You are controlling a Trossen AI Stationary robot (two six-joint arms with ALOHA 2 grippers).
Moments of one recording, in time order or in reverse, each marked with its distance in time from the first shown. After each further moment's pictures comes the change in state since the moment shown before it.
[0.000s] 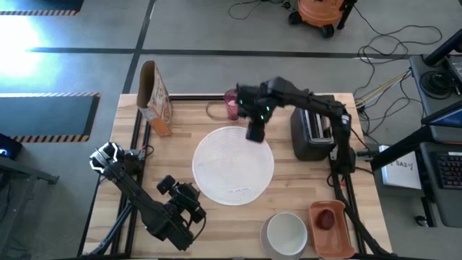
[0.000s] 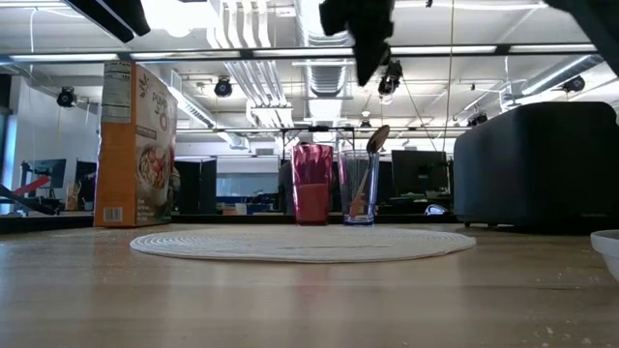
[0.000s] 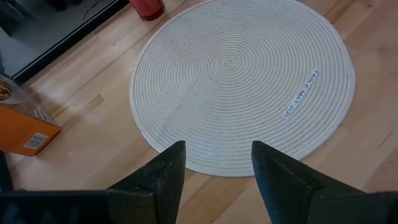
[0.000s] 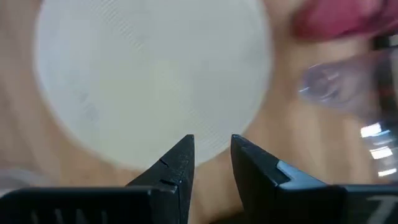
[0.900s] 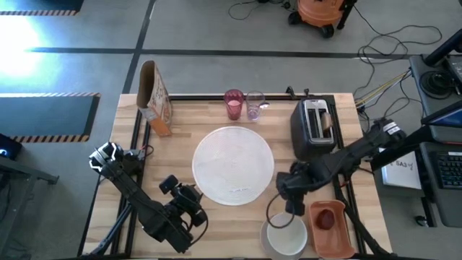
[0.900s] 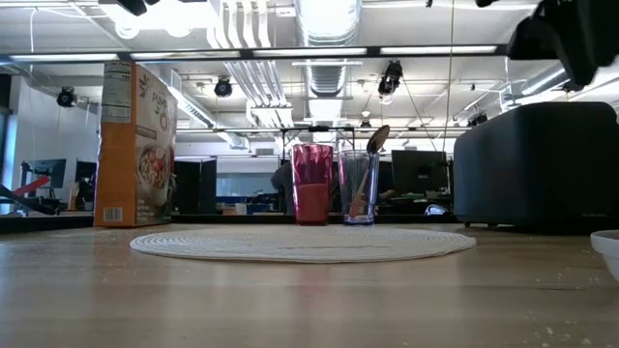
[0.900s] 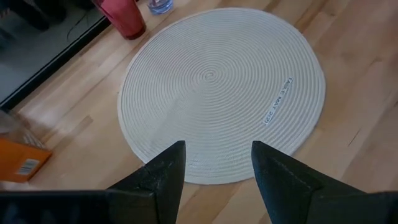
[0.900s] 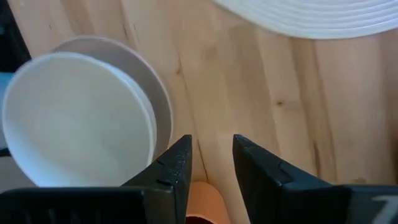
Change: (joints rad) left arm -0.002 -0.005 0.063 0.025 -0.029 0.139; right arm 0.690 -0.485 -0.968 0.475 -0.008 0.720
